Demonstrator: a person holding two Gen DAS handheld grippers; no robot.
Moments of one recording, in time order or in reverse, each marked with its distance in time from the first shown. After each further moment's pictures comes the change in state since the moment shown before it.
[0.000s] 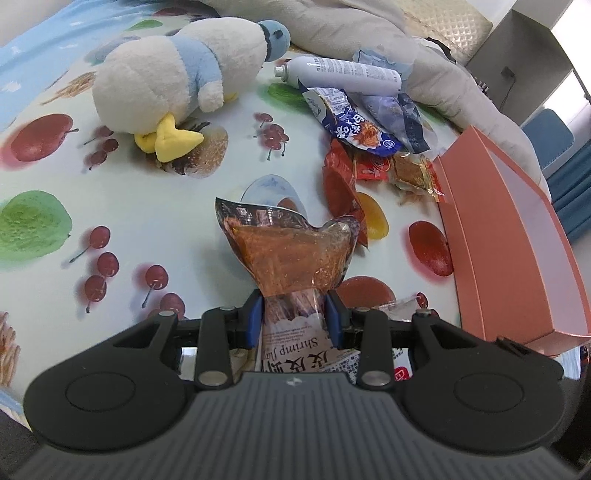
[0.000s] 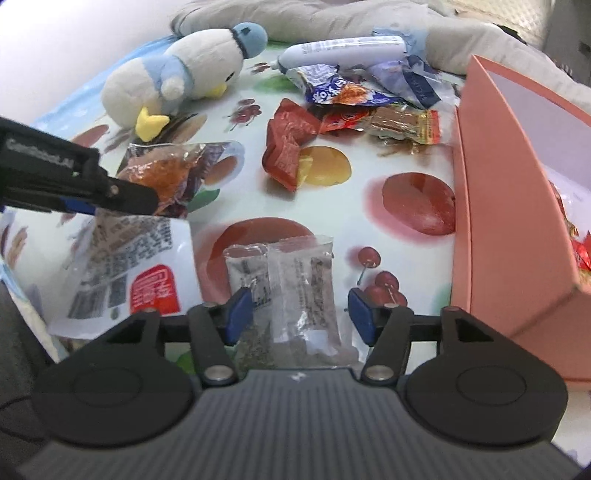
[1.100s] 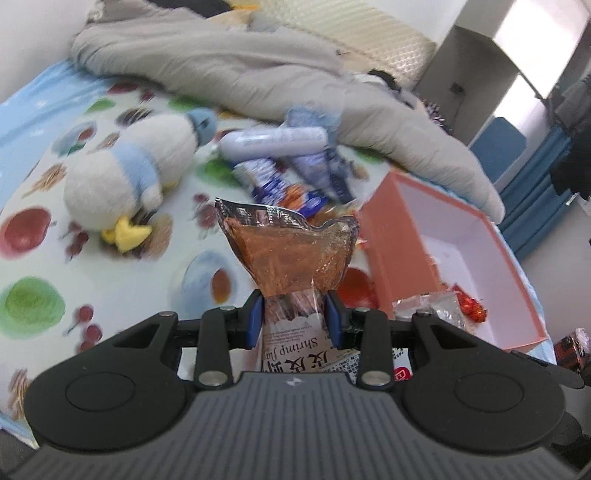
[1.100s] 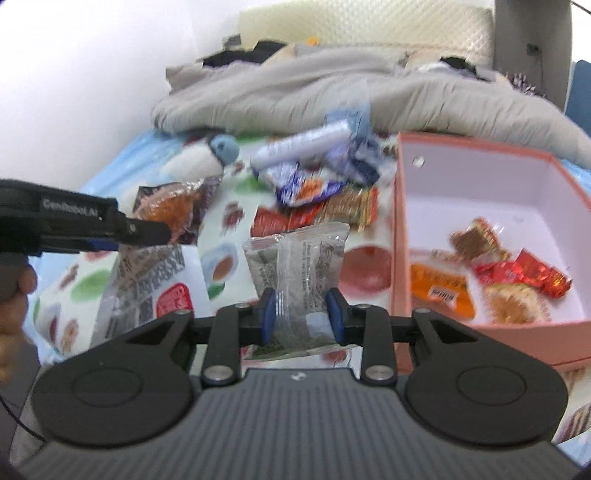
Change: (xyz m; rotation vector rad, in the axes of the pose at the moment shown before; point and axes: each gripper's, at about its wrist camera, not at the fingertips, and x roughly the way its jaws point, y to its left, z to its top) left arm -0.085 -0.068 0.028 0.125 -0.139 -0.093; right arm -0.133 -0.034 0.014 0.180 -0.252 -0.023
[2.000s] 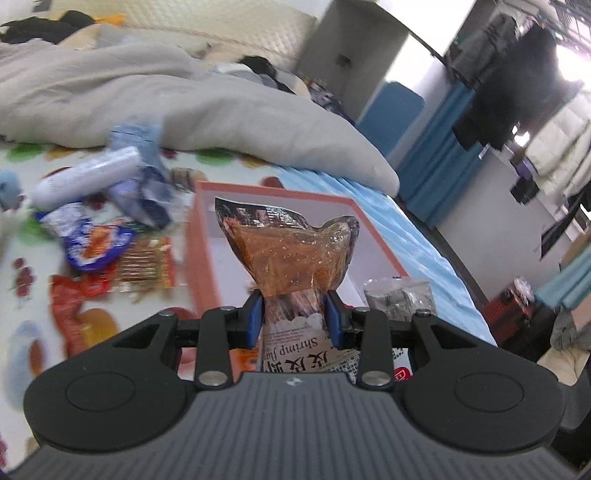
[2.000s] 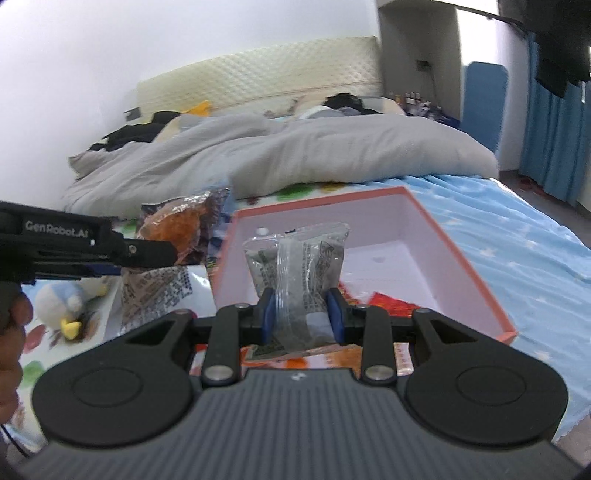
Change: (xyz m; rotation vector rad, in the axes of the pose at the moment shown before) left arm 0.069 -0.206 0.035 0.211 0.048 -0.276; right arm -0.046 -0.147 0.020 0.202 -0.146 -0.250
